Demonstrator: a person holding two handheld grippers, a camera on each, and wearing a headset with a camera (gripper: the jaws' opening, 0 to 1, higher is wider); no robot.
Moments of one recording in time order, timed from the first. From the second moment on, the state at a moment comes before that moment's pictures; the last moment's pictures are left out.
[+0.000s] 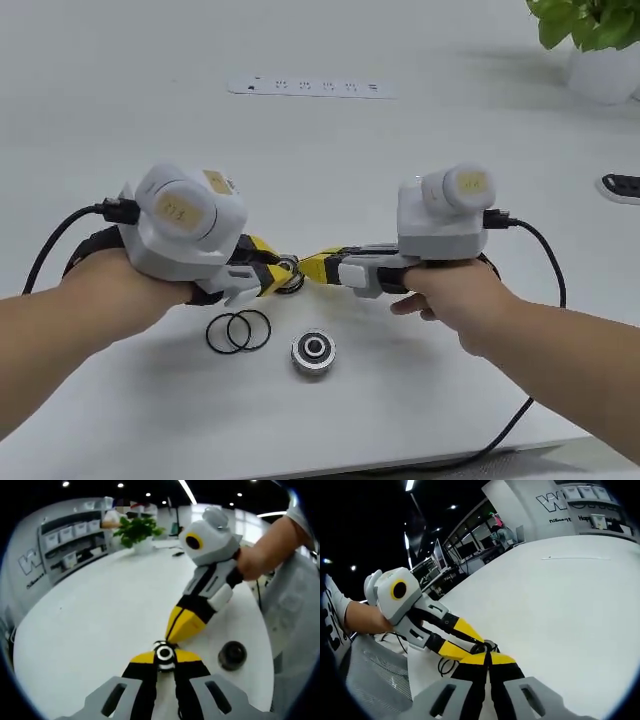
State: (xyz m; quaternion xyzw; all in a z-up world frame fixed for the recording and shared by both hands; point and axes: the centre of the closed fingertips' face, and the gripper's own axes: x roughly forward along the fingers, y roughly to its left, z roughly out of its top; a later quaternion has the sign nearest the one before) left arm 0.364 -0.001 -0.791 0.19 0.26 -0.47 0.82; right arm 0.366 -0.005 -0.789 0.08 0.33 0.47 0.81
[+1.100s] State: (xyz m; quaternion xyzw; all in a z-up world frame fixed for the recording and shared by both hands) left arm 0.365 -0.002 -0.791 0.18 0.26 -0.48 0.82; right arm 0.367 0.002 -0.788 0.08 0.32 0.49 0.81
